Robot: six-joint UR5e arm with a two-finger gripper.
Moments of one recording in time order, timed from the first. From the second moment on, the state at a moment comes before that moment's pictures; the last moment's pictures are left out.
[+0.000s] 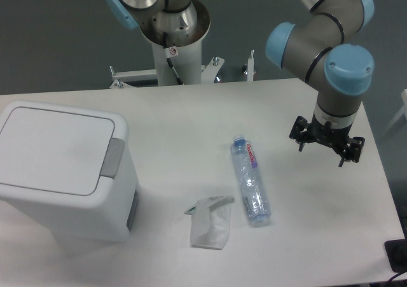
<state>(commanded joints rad) 2.71 -1.99 -1.50 -1.08 1.60 1.24</state>
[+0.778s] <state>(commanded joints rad) 2.69 -1.97 -1.50 -1.12 1.58 1.21</state>
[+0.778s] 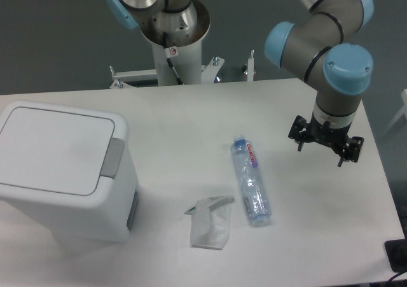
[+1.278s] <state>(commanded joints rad) 2.65 -1.96 -1.50 -1.11 1.43 0.87</state>
